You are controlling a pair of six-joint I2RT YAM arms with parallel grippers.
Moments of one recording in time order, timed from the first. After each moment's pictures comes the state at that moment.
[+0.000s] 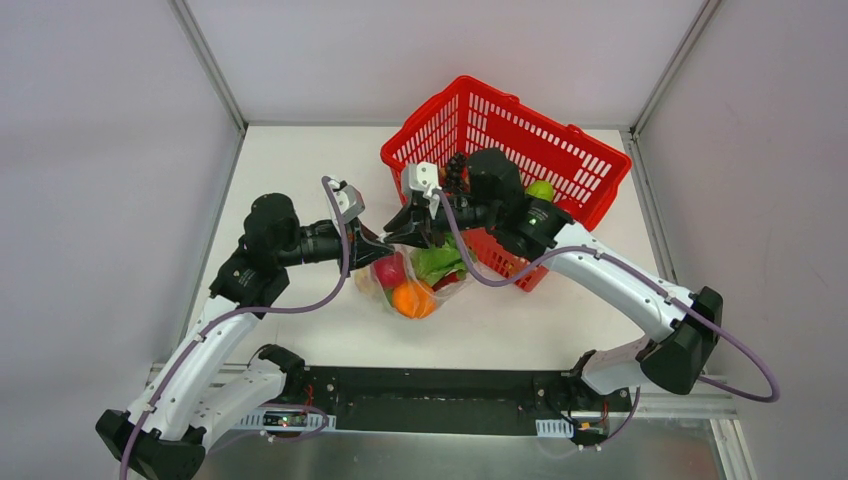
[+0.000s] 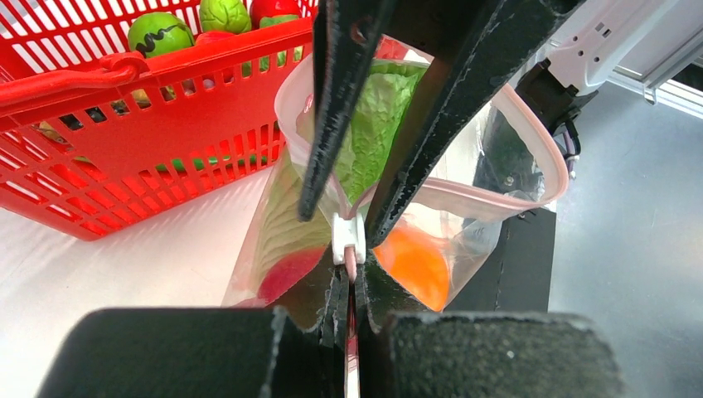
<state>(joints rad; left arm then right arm) -0.44 0.81 0.88 -0.29 0.79 -0.03 0.89 1.41 1.38 -0.23 -0.73 -0.30</state>
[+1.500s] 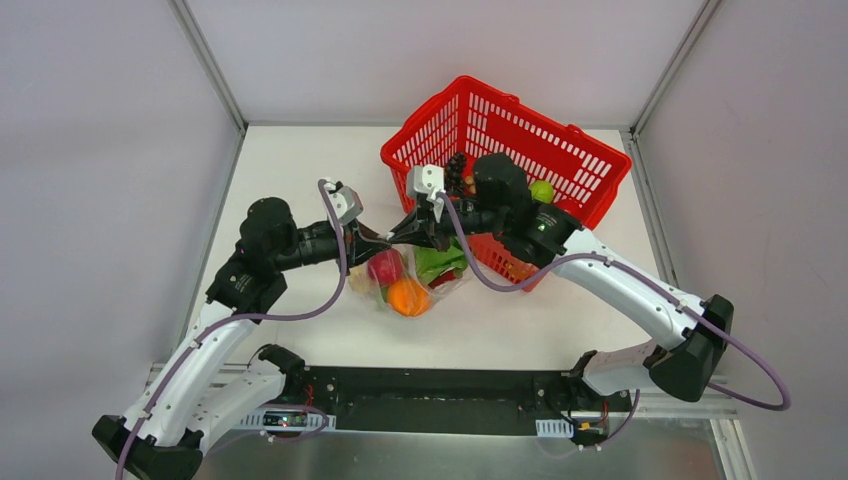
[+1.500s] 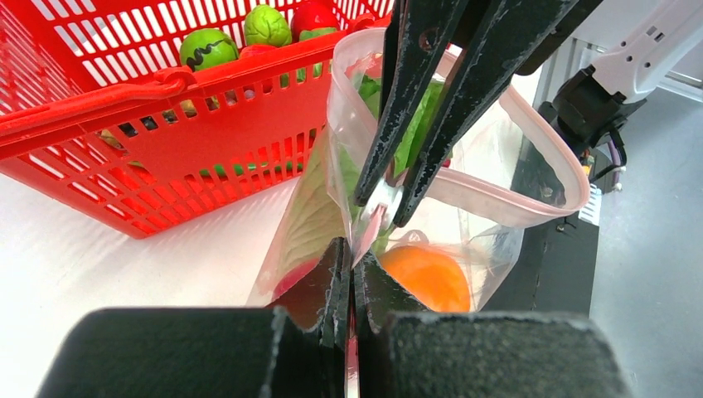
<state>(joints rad) -0.45 0.78 0.88 -0.29 0.67 0.02 0.90 1.36 1.36 -0.26 -0.67 -0.28</state>
